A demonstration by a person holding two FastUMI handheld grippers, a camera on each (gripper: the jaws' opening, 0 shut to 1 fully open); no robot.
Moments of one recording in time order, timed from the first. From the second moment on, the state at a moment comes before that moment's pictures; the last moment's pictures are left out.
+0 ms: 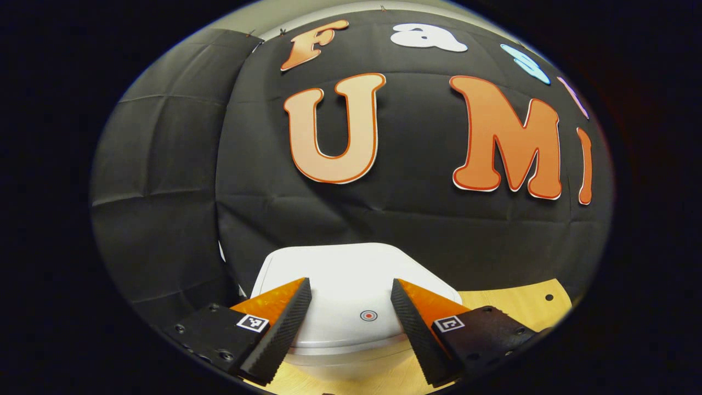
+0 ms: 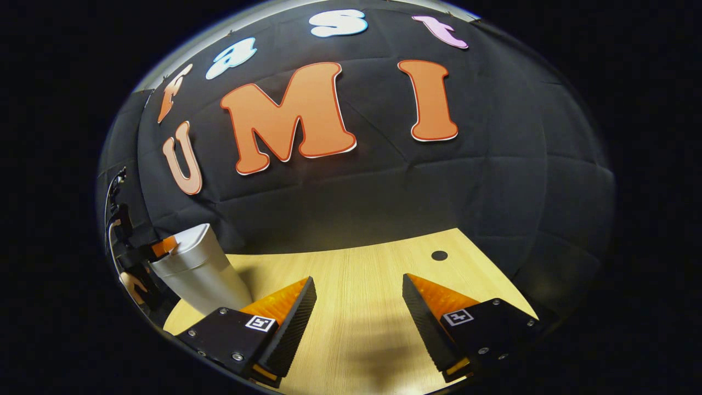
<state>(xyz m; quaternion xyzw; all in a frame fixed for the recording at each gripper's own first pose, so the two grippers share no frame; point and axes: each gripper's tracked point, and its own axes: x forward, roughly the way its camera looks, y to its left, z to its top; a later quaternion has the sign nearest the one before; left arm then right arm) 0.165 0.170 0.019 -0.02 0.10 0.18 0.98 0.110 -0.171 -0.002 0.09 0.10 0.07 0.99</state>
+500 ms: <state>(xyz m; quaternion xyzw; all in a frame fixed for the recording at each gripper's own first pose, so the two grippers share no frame) 0.103 0.089 0.104 0.00 0.04 0.10 0.99 0.092 -0.169 0.022 0.06 0.07 0.06 0.99</state>
